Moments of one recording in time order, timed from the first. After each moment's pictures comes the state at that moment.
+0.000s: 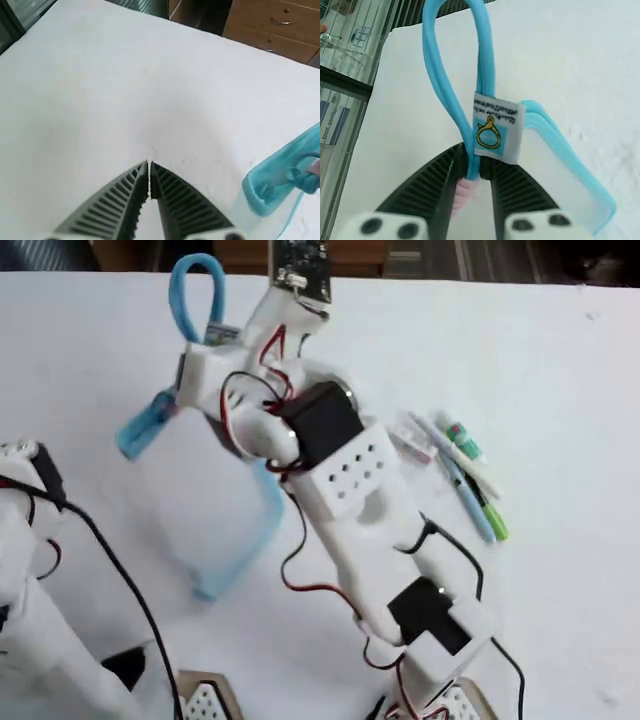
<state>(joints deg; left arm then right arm) -29.1 -40.0 -11.2 101.9 7.1 -43.5 8.1 -46.0 84.0 -40.8</state>
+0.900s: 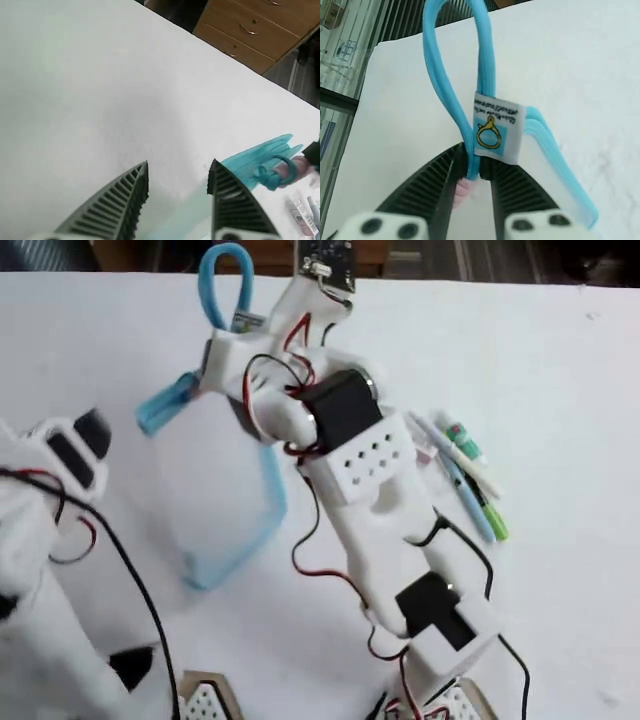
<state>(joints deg) -17.6 -33.9 -14.8 102.5 25.0 -39.6 8.3 -45.6 84.1 -38.8</state>
